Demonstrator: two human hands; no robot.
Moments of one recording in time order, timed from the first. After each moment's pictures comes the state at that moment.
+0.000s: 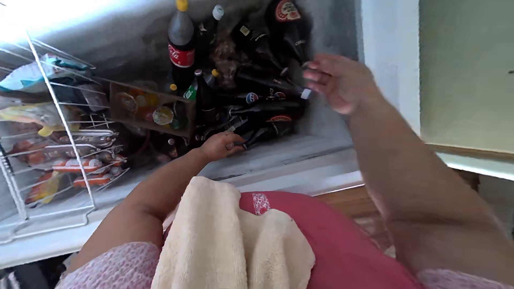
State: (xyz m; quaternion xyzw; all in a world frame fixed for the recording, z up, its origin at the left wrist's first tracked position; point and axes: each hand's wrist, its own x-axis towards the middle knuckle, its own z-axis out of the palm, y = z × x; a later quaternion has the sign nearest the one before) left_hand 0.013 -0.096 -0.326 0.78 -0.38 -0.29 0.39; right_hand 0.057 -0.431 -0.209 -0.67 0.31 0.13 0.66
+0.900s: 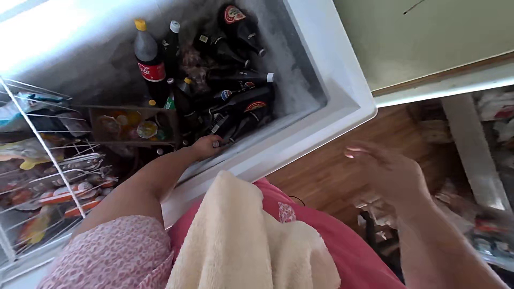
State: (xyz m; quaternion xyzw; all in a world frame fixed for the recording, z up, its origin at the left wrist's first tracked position) left_hand 0.002 -0.097 -0.337 0.77 -0.33 -0.51 0.22; right_hand -0.235 -0.416 -0.109 -0.86 0.38 0.11 0.33
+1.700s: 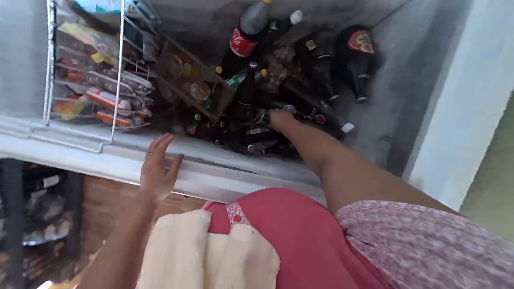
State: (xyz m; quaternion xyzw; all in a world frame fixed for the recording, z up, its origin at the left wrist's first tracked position) left_hand -0.129 0.041 -0.187 0.93 0.15 -0.09 0.31; right_hand 0.081 -0.277 -0.392 -0.88 -0.15 0.44 0.04
